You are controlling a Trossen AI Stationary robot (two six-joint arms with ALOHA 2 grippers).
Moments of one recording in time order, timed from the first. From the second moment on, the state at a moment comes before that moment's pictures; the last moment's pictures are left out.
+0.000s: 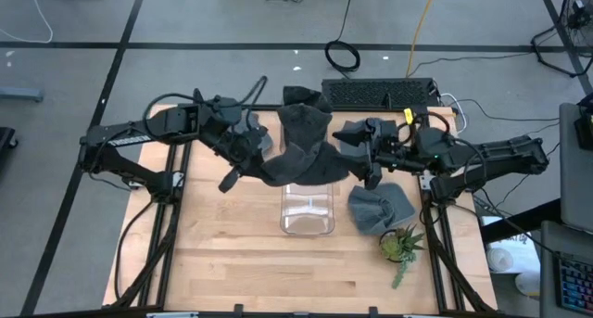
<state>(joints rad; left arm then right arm) 0.13 1.31 1.47 -0.68 0.57 0.09 0.12 1.07 1.03 0.23 0.23 0.36</state>
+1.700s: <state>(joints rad) 0.22 1.27 1.48 -1.10 0.54 -0.09 0.02 1.22 1.48 -0.42 0.05 0.19</state>
